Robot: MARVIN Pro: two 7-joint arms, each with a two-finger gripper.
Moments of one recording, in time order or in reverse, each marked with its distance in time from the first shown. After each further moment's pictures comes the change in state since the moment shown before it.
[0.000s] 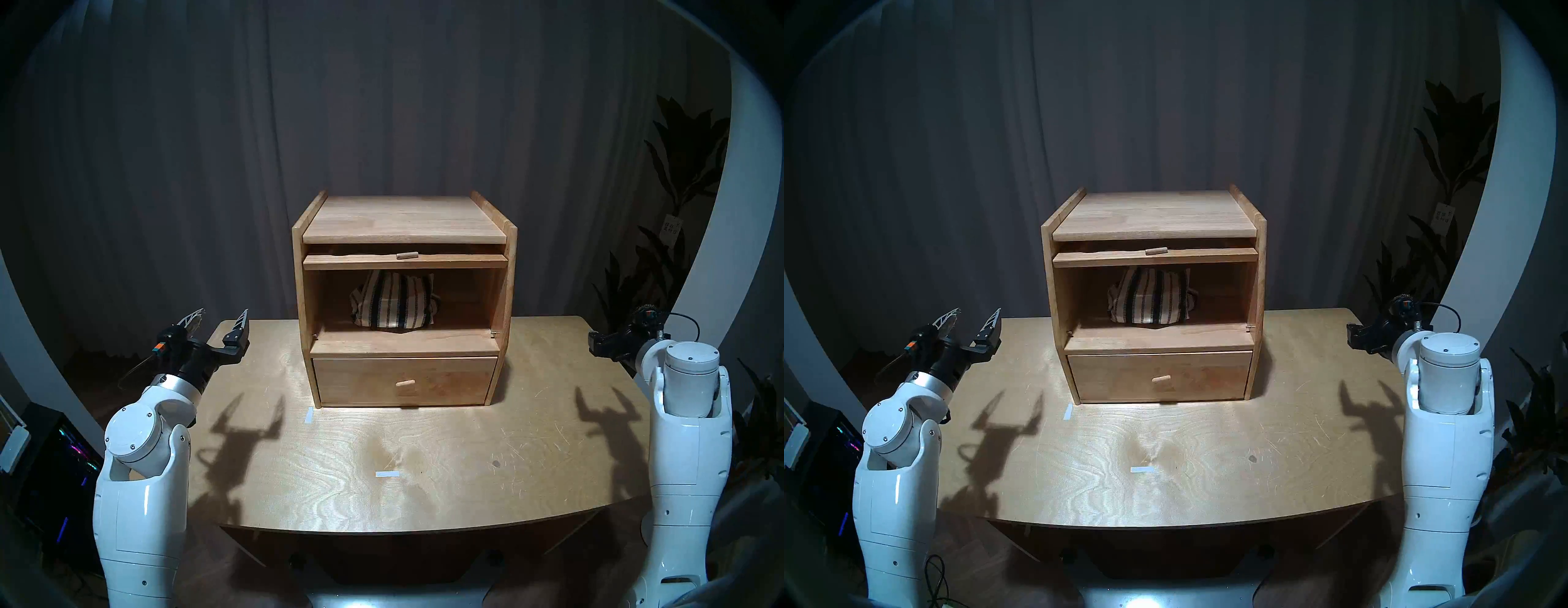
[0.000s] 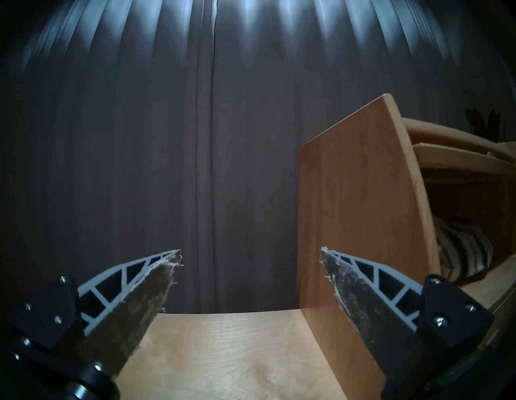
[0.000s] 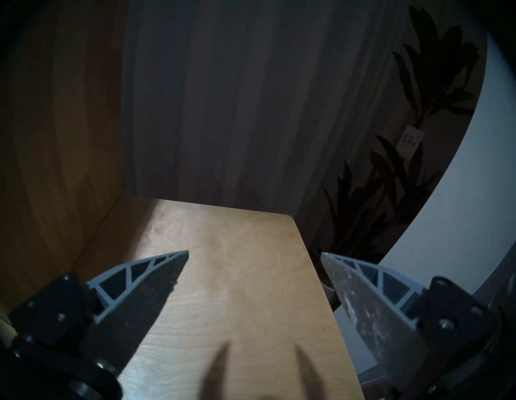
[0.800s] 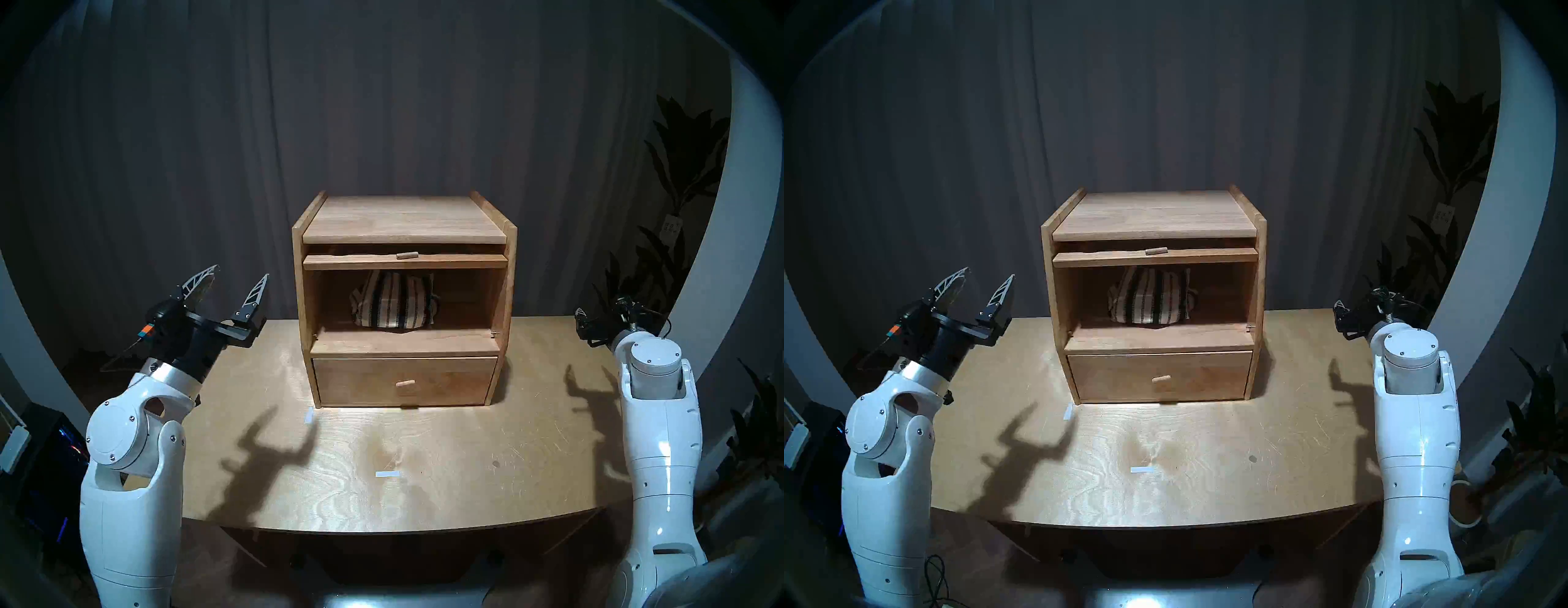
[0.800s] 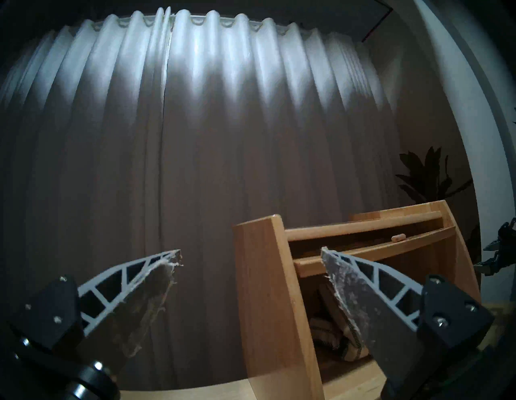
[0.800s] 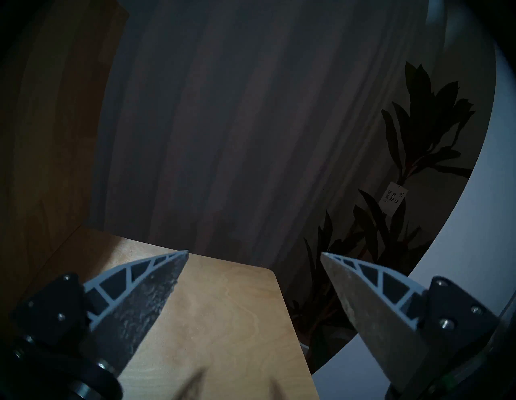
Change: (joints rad) left arm 0.082 0.012 -0.005 -0.274 -0.002 -0.070 -0.103; right arm 0.143 0.007 -0.078 0.288 -0.050 -0.367 -0.166
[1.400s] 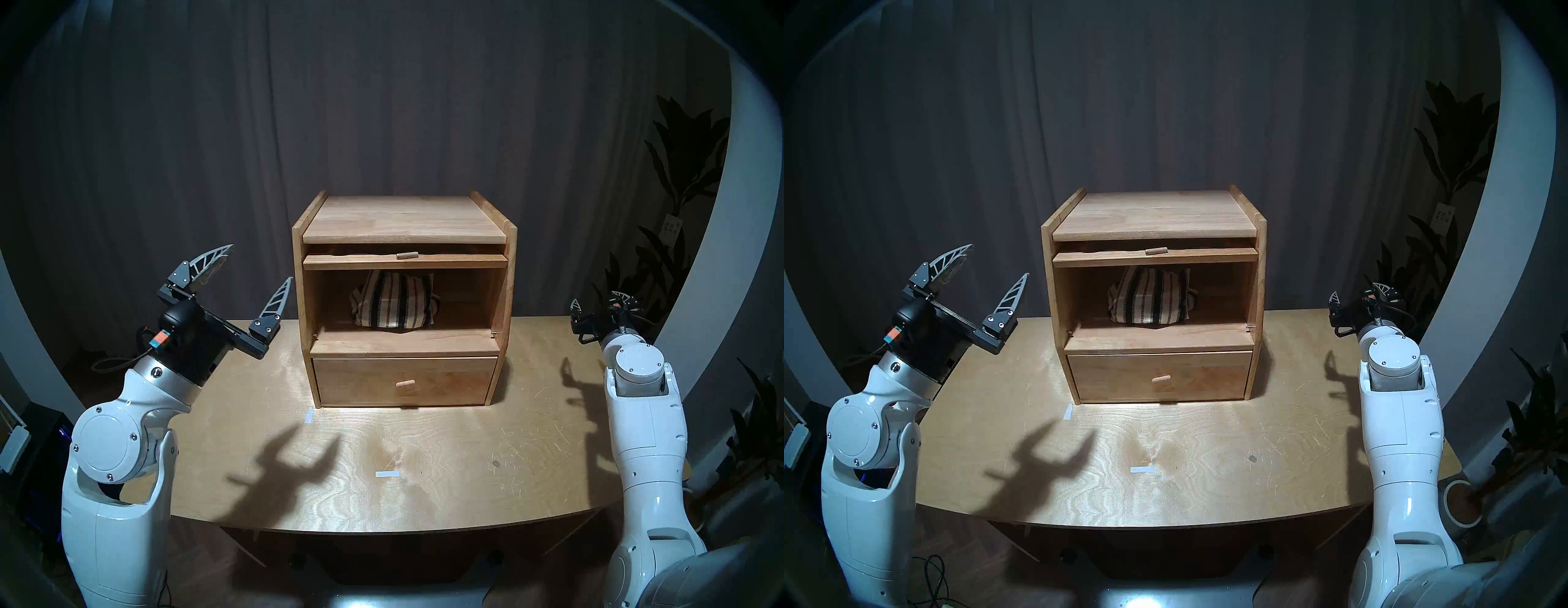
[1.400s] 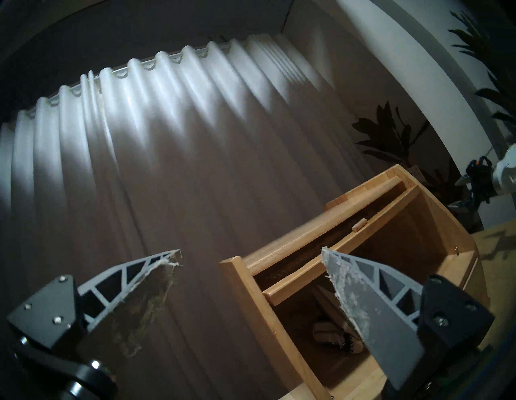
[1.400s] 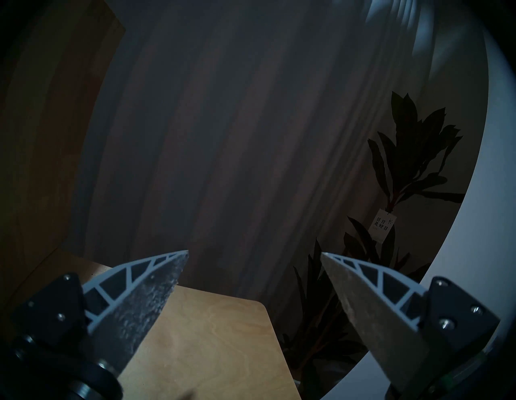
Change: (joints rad) left arm 0.068 0.057 0.050 -0.104 0.321 -0.162 -0.034; right arm 0.062 -0.002 -0.022 0.153 -0.007 -0.232 -0.095
